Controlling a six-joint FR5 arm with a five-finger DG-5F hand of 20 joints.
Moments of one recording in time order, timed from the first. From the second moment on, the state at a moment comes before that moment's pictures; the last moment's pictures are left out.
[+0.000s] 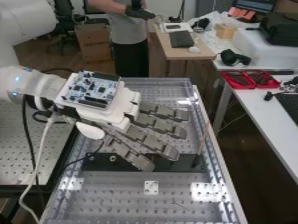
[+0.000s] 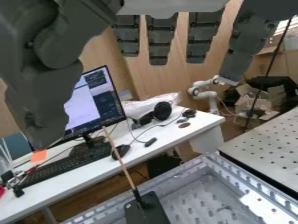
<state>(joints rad) 1.29 -1.84 -1.77 -2.81 -1.60 -0.46</state>
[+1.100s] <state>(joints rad) 1.00 -2.18 -1.51 -2.83 -2.15 -0.63</state>
